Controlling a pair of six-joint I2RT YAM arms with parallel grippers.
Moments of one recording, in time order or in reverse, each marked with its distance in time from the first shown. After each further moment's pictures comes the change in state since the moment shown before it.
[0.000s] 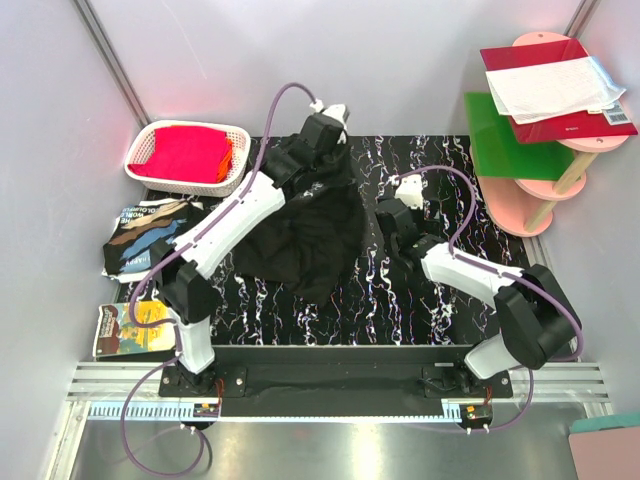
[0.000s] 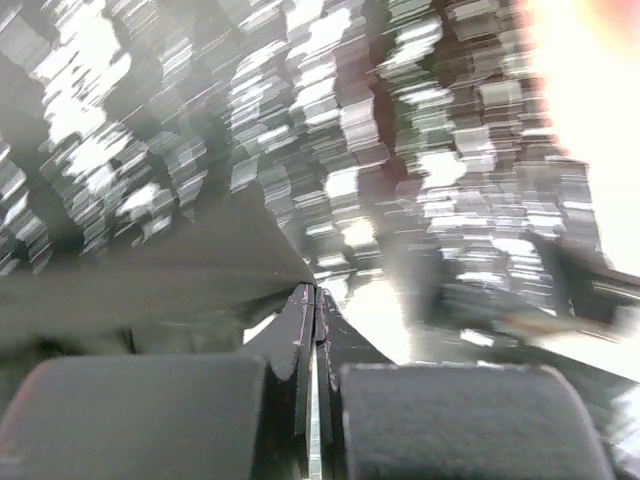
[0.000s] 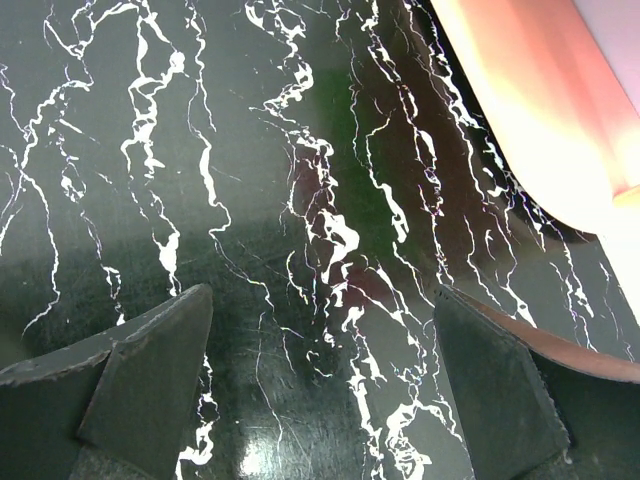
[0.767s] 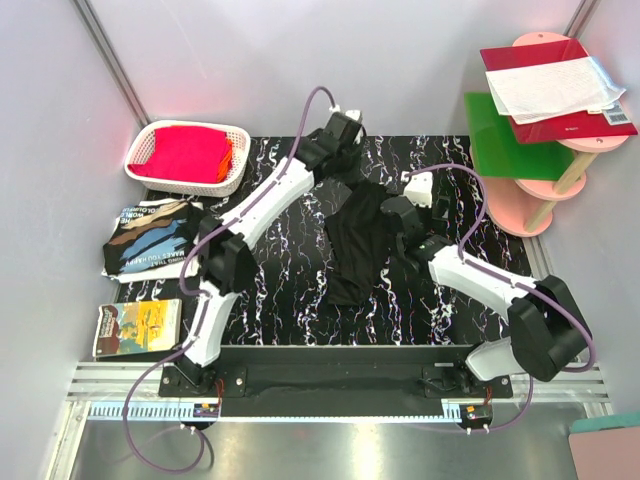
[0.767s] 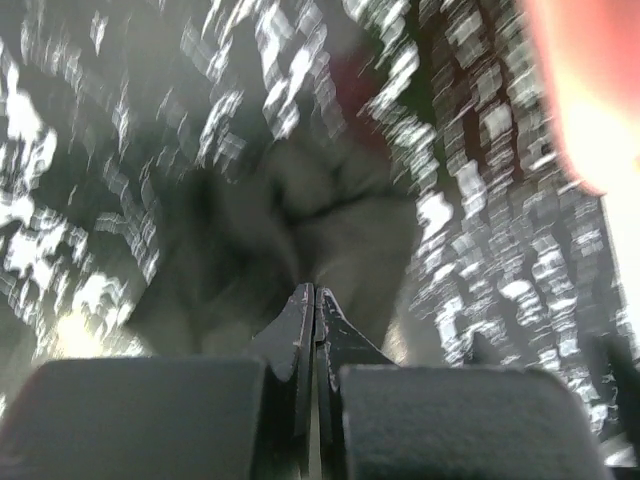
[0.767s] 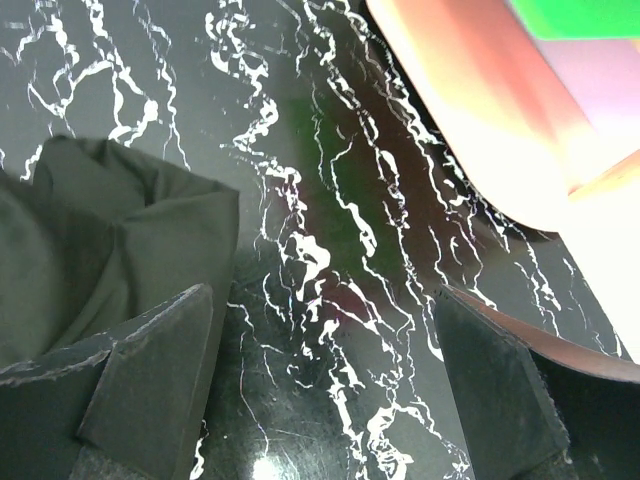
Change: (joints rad) left arm 0.031 0.389 0.459 -0.103 0.066 0.040; right arm 0.000 -0.064 0.006 -0.019 0.073 0.015
